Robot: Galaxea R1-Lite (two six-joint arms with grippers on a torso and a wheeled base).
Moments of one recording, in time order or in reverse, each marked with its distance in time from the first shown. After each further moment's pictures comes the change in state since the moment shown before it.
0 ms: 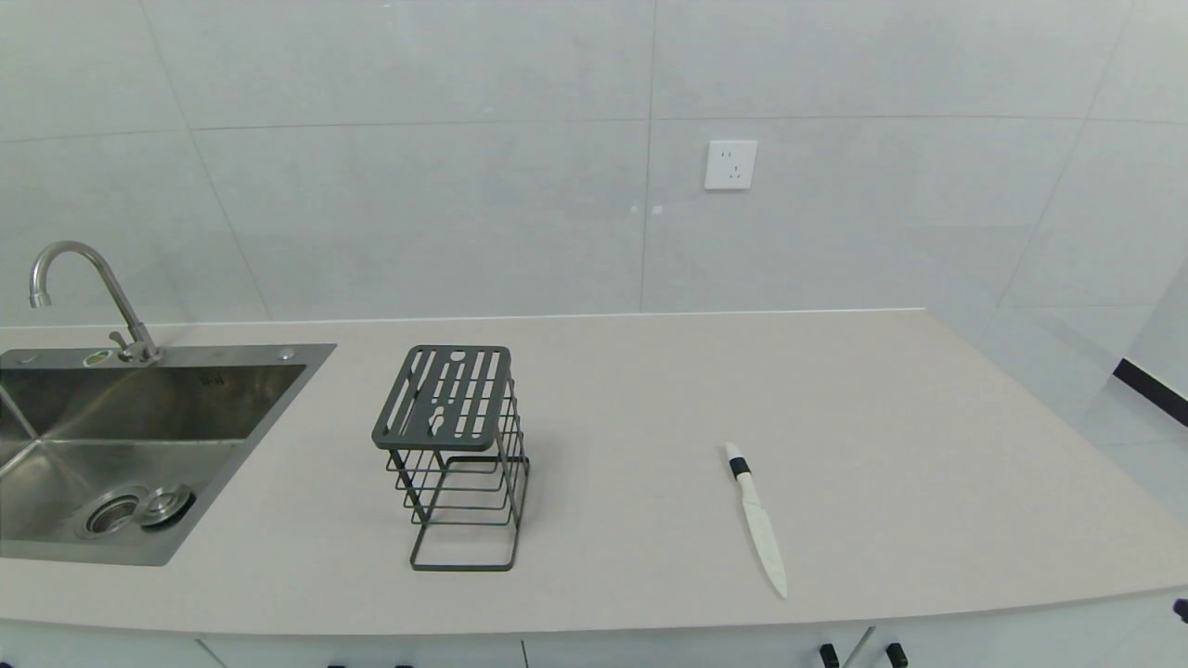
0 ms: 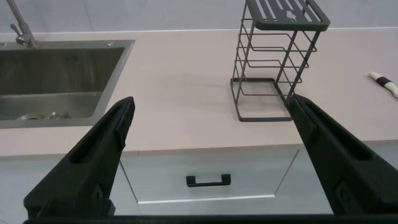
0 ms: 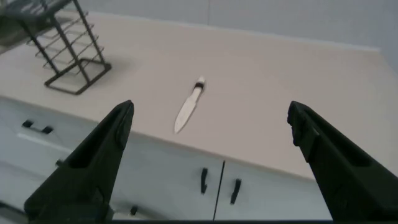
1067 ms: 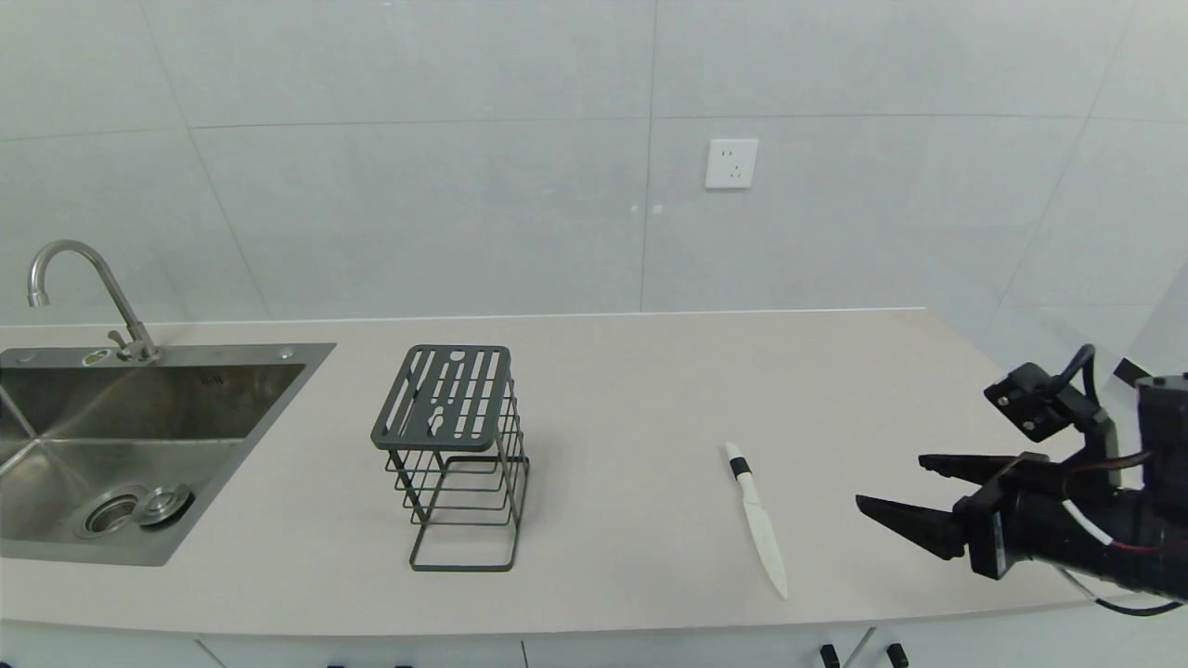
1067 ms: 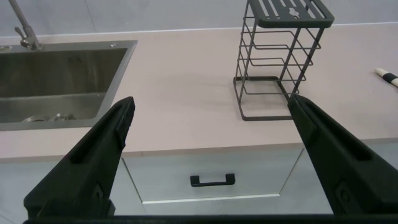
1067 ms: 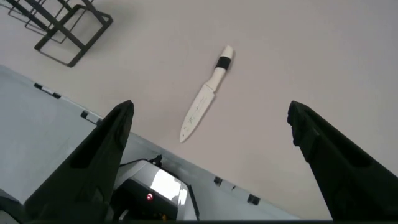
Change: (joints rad) left arm 0.000 0.000 0.000 0.001 0.003 0.023; right arm 0.141 0.961 -0.209 -0.485 0.006 -0.054
